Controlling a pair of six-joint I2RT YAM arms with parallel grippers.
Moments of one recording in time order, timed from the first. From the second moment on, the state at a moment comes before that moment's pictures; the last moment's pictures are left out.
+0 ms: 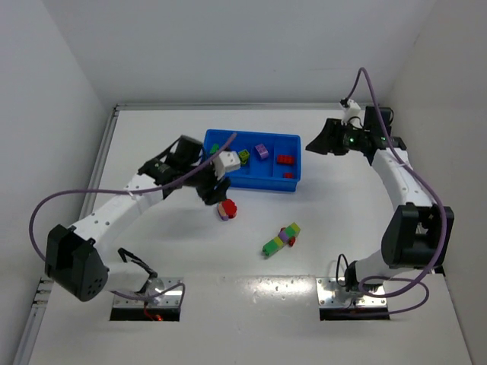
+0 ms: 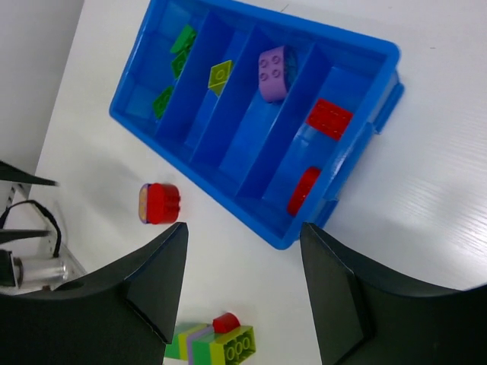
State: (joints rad) left arm -0.51 1.33 1.18 -0.61 0.51 0.45; right arm -0.09 1.52 1.19 -0.38 -0.75 0.11
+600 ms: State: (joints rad) left arm -0.55 1.24 0.76 -0.40 0.38 0.52; right arm -0.02 1.54 1.20 -0.42 -0.76 0.05
